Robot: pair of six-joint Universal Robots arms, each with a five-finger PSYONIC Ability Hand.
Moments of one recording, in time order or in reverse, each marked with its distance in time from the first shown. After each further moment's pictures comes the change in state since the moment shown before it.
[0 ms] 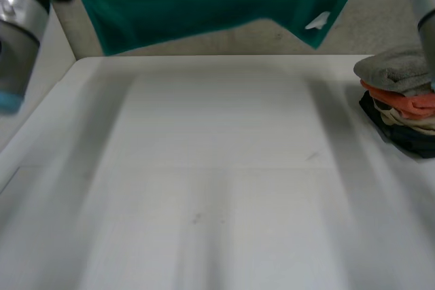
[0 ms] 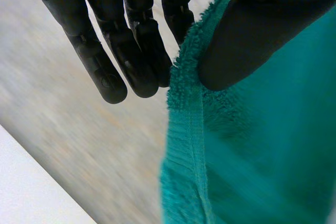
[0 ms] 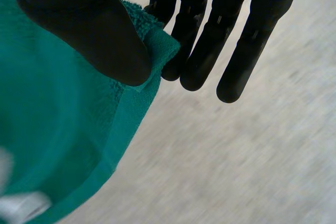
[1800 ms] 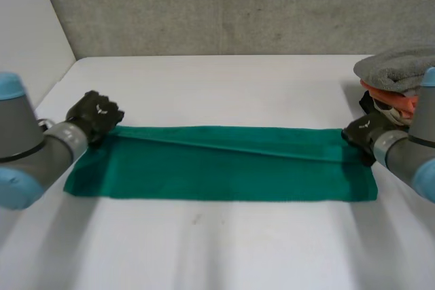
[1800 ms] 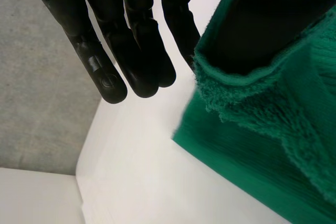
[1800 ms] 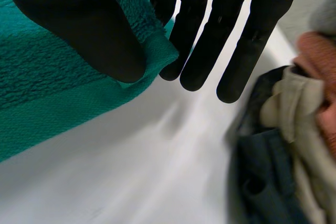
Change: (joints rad) left arm 0.035 -0.193 -0.283 -0.255 0.042 0.468; right arm -0.056 0.235 0.286 0.452 0.065 -0.436; left_hand 0.012 -0.001 0.000 0.000 -0.019; right_hand 0.000 0.000 0.000 0.000 0.003
